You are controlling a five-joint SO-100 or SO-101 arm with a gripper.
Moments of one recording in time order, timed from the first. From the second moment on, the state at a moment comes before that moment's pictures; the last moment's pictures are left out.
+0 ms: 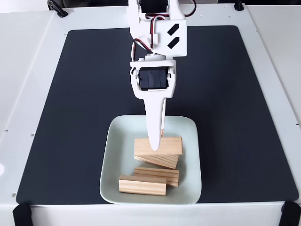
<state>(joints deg) -11.7 59.2 57.8 43.8 12.0</state>
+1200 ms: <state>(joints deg) -11.5 108.4 103.0 10.0 11.7</state>
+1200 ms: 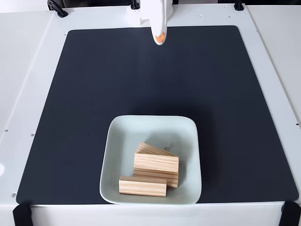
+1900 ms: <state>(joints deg) -13.2 171.9 179.7 -41.0 11.3</state>
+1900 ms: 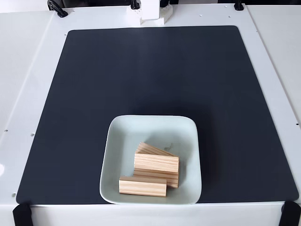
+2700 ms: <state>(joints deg) -12.5 192.7 181.6 43.4 11.3</state>
